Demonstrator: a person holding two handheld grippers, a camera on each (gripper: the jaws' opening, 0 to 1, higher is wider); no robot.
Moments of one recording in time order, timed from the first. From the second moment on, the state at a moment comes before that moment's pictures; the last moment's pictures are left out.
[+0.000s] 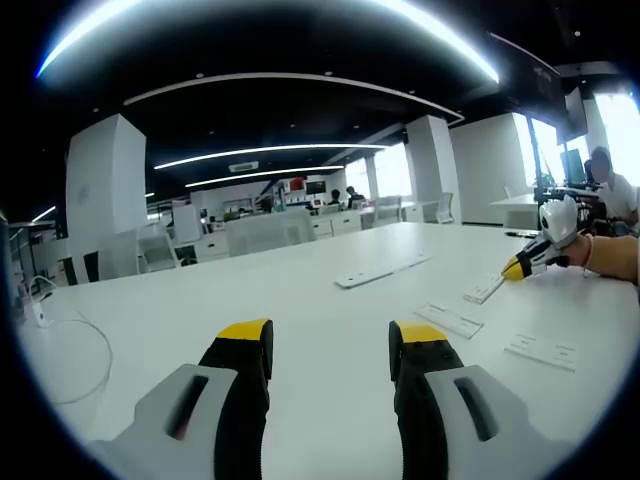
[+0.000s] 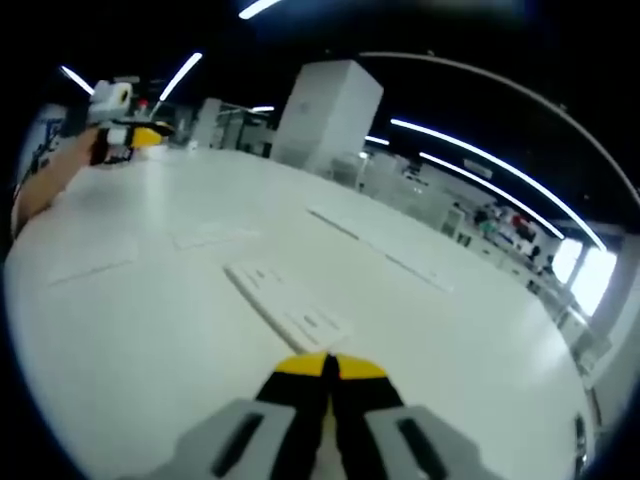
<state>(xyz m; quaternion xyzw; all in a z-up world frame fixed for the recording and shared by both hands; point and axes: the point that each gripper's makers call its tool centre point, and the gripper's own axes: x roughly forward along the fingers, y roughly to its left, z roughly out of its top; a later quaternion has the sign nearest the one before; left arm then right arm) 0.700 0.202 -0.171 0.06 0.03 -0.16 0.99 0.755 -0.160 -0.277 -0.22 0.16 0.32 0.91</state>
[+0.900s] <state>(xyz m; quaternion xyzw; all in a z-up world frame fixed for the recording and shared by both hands) 0.701 0.205 -0.166 0.06 0.02 -0.15 0.99 0.763 -0.159 -0.277 -0.20 0.15 0.31 0.92</state>
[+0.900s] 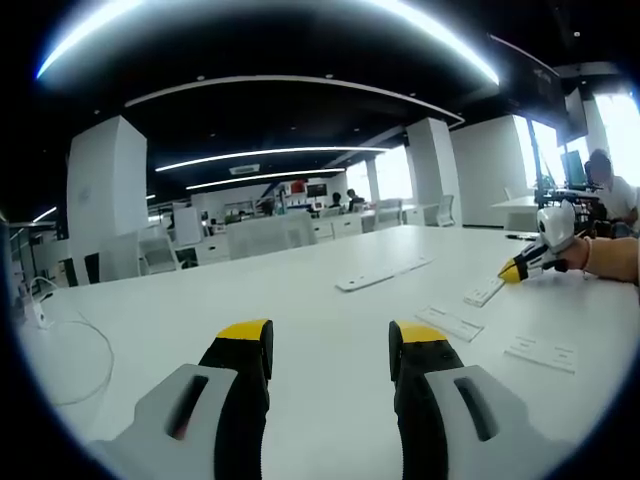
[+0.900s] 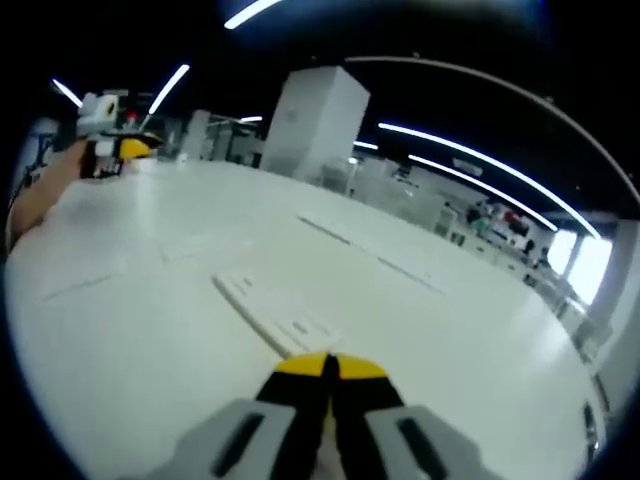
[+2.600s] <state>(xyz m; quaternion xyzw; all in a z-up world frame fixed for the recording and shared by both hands) 0.700 0.216 -0.153 0.06 0.00 -0.13 0.99 0.715 -0.188 -0.088 -0.06 -0.07 0.34 0.94</state>
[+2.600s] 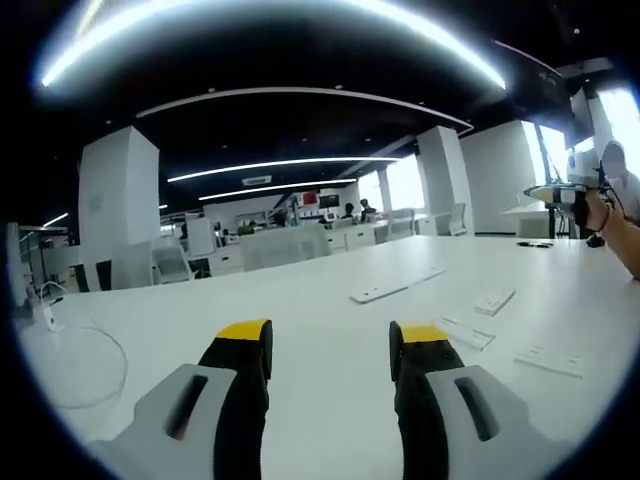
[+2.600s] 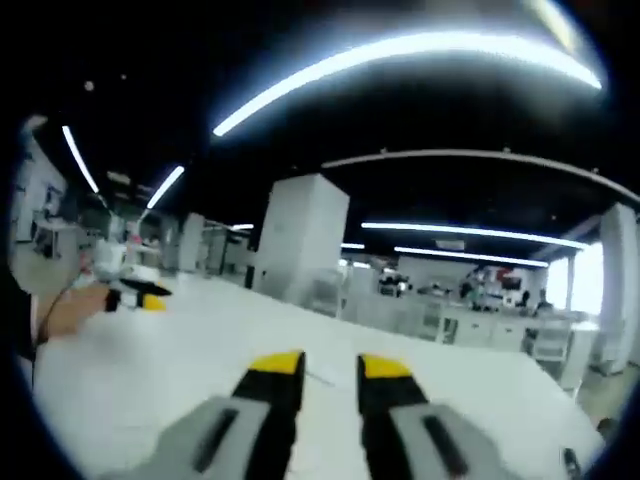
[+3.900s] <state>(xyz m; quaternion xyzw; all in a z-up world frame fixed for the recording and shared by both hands) 0.644 0.129 -0.077 0.14 -0.01 -0.20 0.97 0.717 -0.234 -0.146 -0.05 -0.09 0.34 0.93</state>
